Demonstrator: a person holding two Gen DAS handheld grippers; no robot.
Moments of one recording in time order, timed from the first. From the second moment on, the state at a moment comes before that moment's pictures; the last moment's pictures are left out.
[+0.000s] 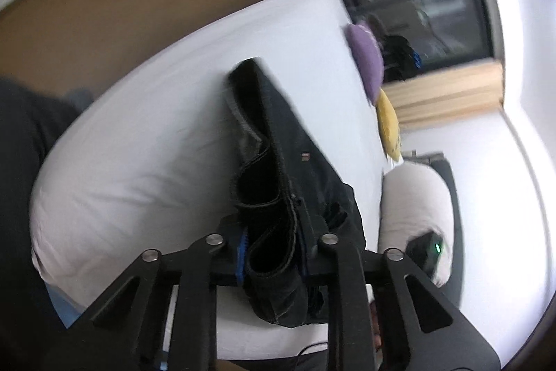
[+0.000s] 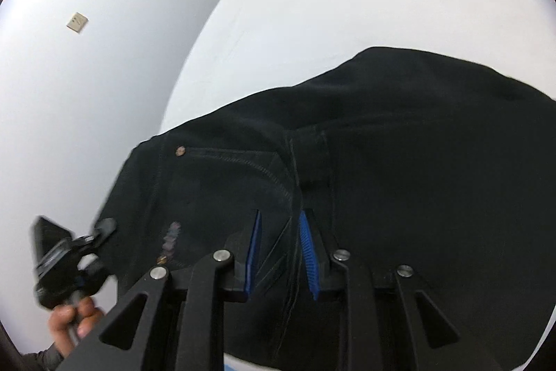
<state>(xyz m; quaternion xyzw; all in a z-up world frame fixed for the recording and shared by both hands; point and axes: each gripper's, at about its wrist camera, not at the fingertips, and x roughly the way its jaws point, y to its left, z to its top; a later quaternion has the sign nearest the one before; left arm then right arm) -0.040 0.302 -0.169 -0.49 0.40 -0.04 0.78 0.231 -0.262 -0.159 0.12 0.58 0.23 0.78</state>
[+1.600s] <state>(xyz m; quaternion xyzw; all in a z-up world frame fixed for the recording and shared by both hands) 0.015 -0.039 -0.147 0.04 0.40 -0.27 0.88 0.240 -0.319 -0.141 0.17 0.56 0.36 0.73</state>
